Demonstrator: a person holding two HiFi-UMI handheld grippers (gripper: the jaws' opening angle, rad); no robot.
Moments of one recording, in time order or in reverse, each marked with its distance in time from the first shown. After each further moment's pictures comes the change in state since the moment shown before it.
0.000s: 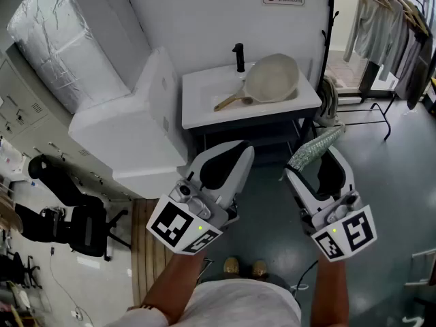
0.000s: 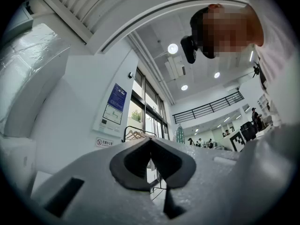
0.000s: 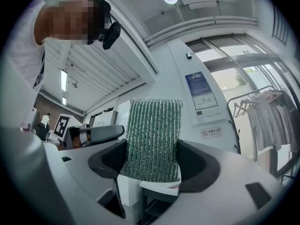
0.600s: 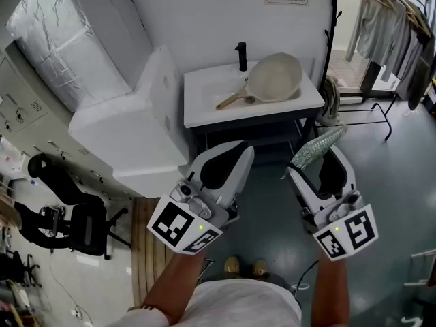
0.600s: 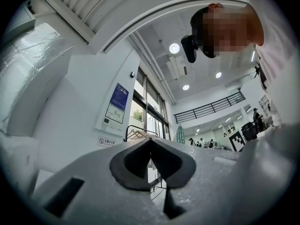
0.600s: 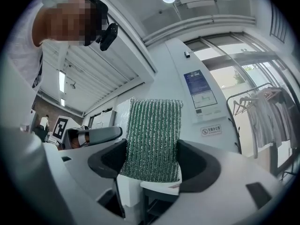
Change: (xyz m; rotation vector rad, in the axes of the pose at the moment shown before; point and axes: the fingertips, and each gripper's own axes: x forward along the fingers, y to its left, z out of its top) left arm -0.007 0.011 -0.004 -0.011 0.003 0.016; right arm 0.007 0.000 -0.005 0.023 0.003 -0.006
